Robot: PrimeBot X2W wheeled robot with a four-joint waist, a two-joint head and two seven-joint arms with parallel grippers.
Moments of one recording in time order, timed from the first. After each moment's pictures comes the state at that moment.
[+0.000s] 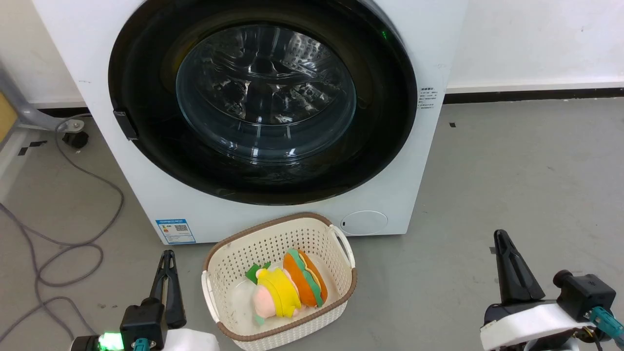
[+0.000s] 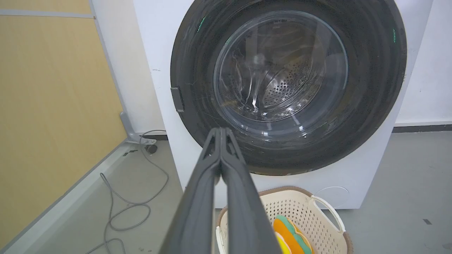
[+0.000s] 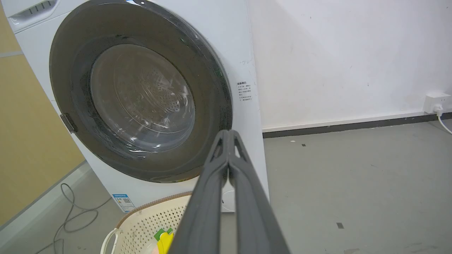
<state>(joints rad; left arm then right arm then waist) 0.06 0.09 -0.07 0.04 -0.03 0.21 -0.24 -0.04 -0.06 0.00 0.16 0.24 0.13 -0.24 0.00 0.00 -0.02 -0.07</state>
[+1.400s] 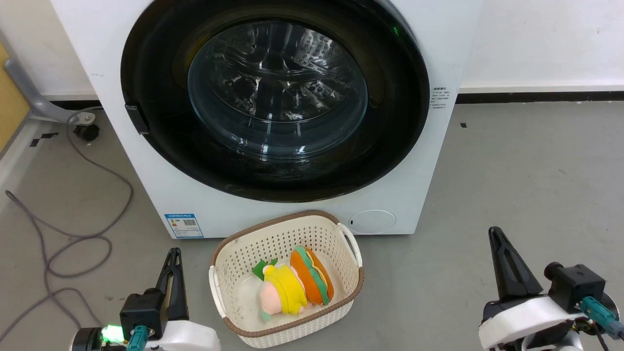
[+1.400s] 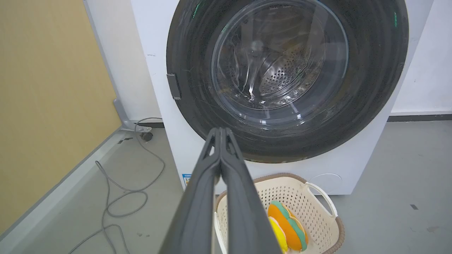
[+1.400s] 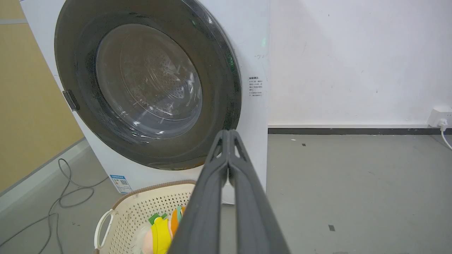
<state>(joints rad) 0.04 0.08 -0.04 0.03 -0.03 0.14 -0.15 -0.04 -0.06 0.00 0.10 0.15 0.13 -0.15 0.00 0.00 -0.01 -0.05</state>
